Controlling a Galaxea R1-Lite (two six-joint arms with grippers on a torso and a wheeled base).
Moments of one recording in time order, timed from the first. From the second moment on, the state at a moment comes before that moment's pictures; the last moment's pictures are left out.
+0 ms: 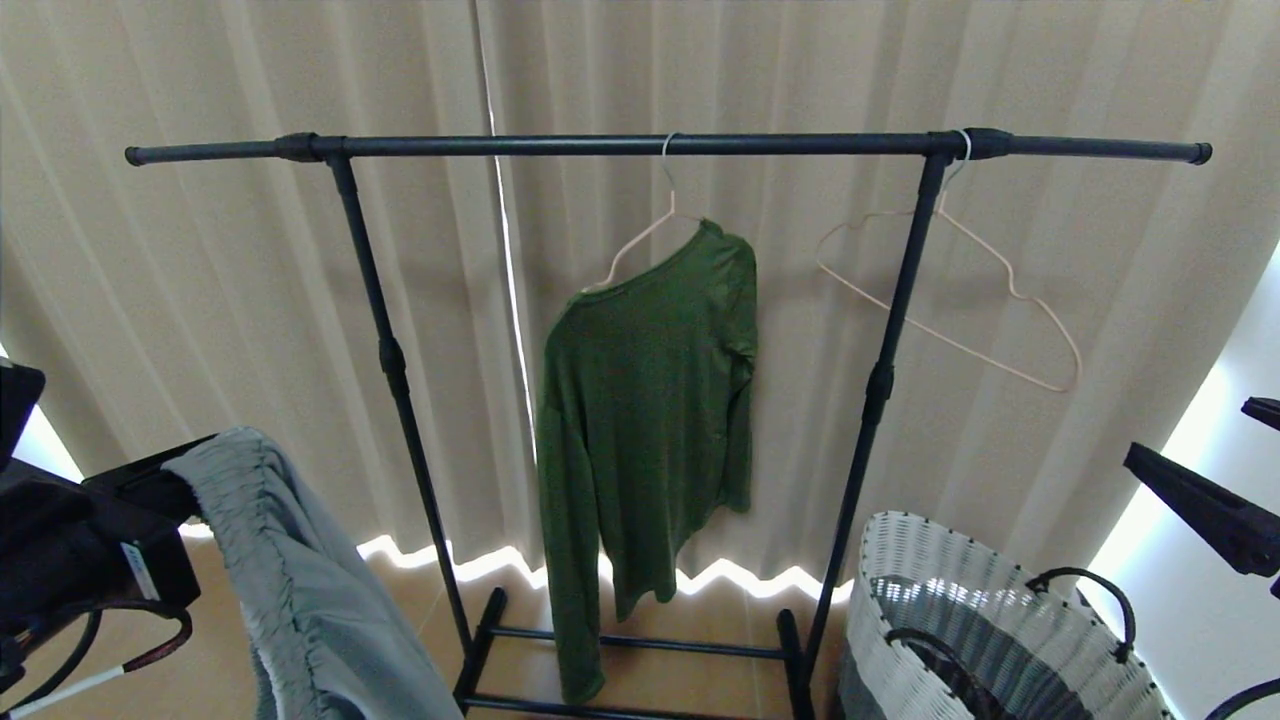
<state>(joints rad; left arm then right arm) -0.20 1.06 -0.37 -0.57 0.00 0.18 0.04 0.97 -0.36 -0.54 0.17 -0.12</state>
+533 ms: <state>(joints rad) -0.21 1.06 -0.35 -0.62 0.00 0.18 0.00 0.95 -0.31 -0.52 0.17 -0.18</state>
